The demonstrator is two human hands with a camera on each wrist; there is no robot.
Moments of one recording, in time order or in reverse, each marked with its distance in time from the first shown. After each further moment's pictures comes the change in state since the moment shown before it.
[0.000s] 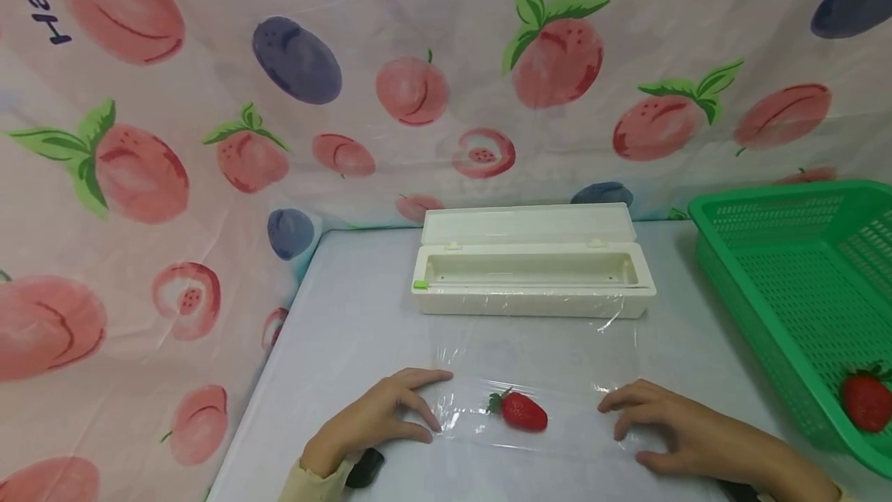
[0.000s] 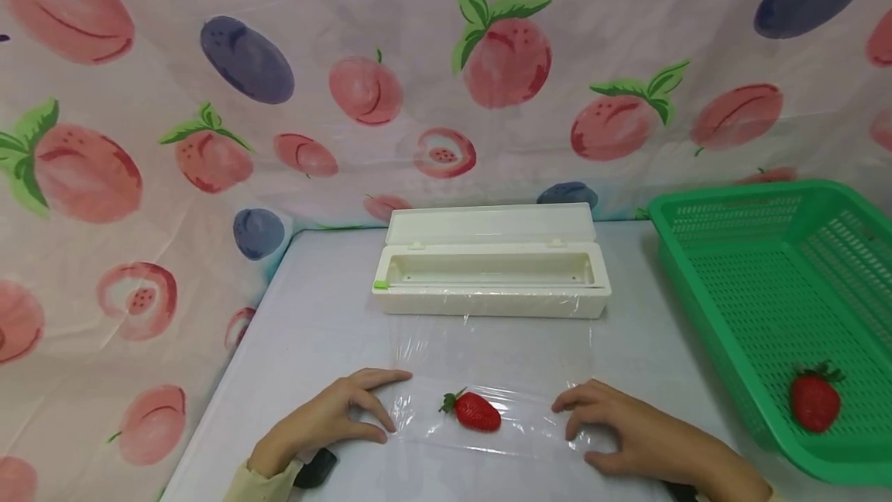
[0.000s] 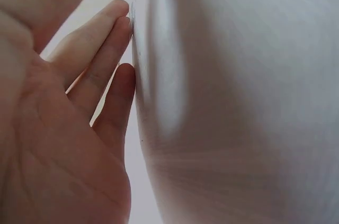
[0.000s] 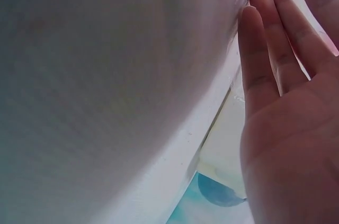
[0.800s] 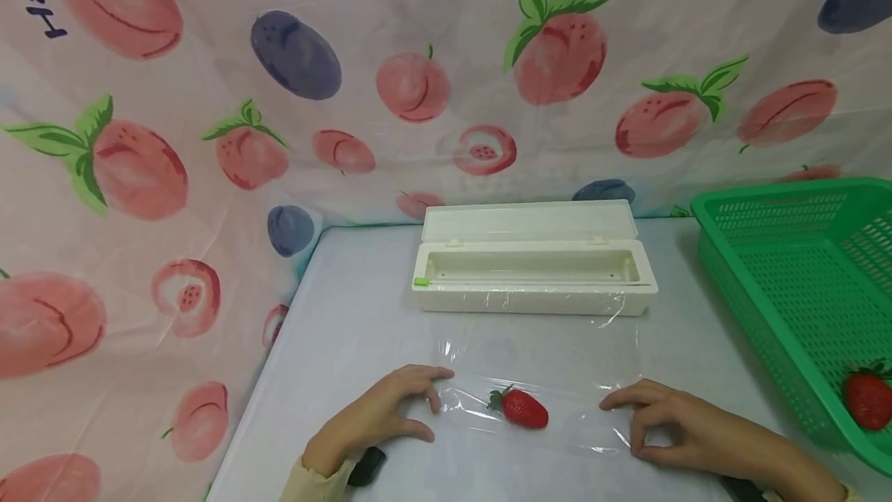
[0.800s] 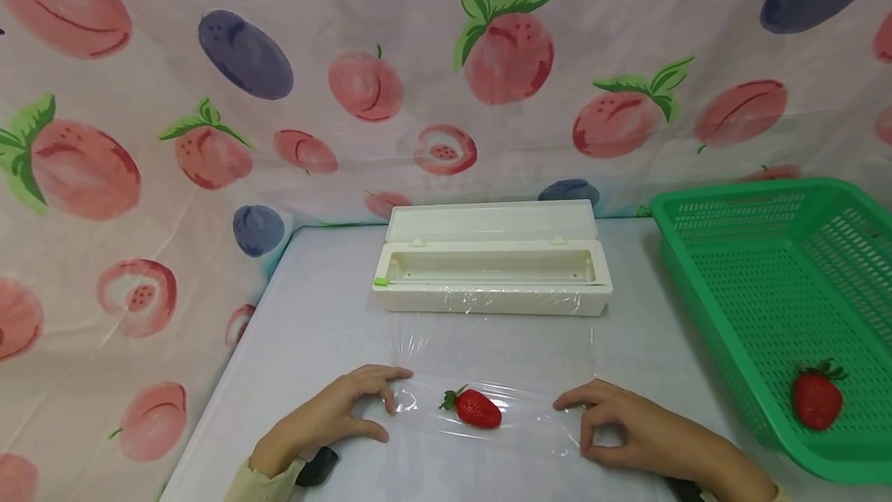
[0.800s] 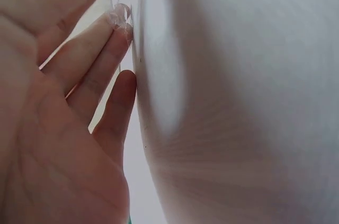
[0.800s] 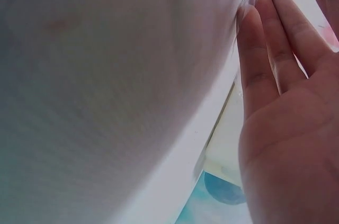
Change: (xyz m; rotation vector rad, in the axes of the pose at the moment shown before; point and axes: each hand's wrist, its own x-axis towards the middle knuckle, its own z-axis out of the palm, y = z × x) left_hand 0.001 -0.001 0.002 0.027 0.033 0.041; right_hand -0.003 -0.003 -0.005 0.159 -0.042 0.116
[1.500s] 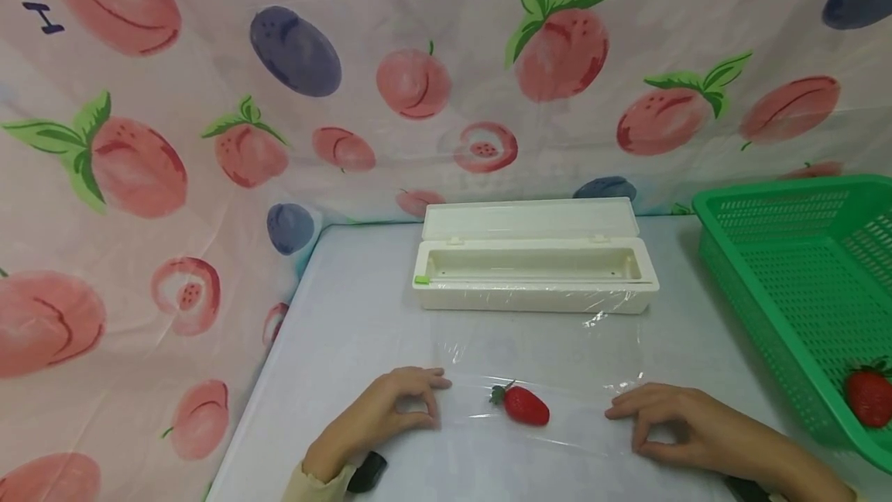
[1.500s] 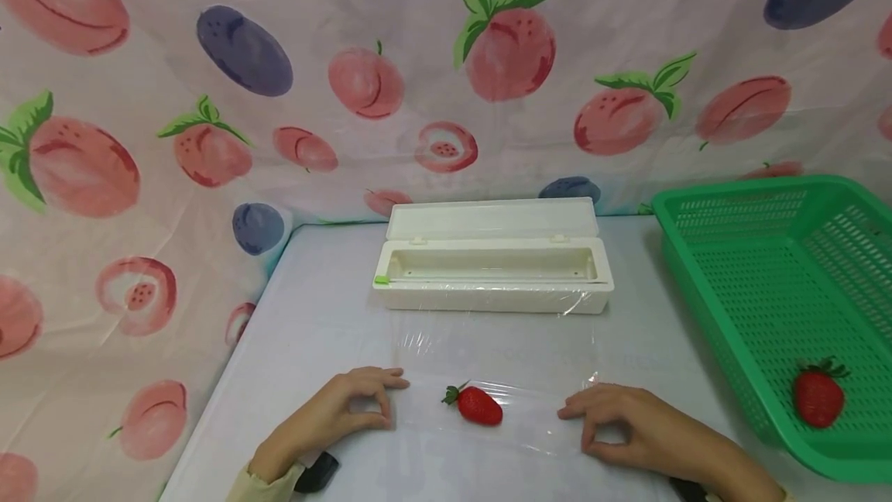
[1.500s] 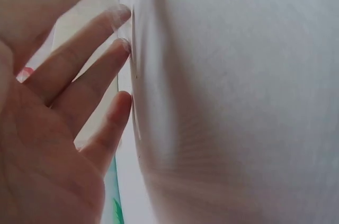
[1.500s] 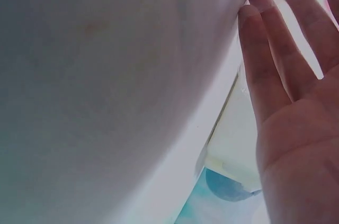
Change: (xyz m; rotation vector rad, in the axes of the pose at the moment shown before) left_hand -0.003 0.004 0.002 -0.015 0.077 0.012; right_hand -0.002 -0.003 0.000 -0.031 0.068 -0.060
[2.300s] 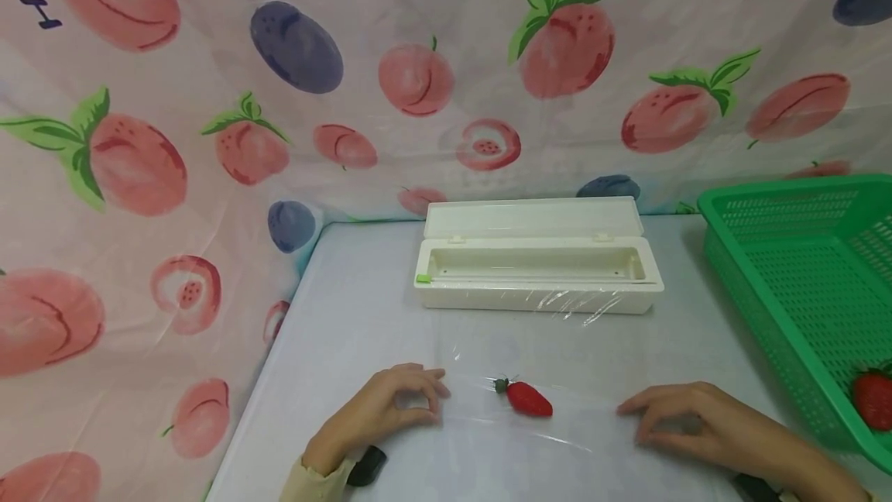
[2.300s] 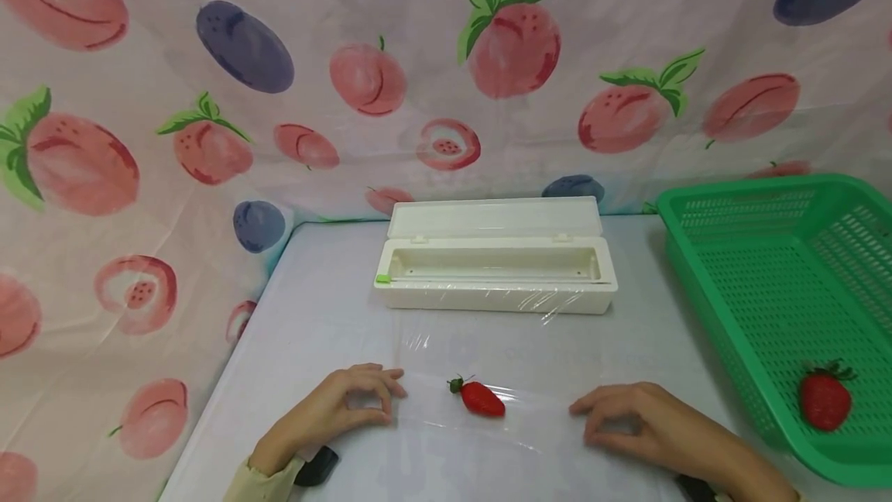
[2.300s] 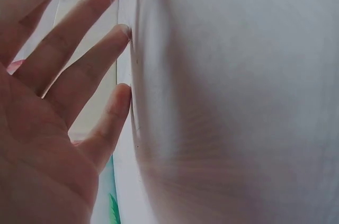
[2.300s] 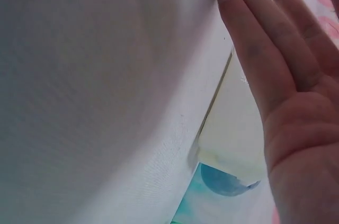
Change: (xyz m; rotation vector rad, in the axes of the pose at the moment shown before) left_hand 0.001 0.001 -0.005 -0.063 0.007 0.024; right_hand 0.000 -0.002 -0.012 0.071 -0.017 0.045
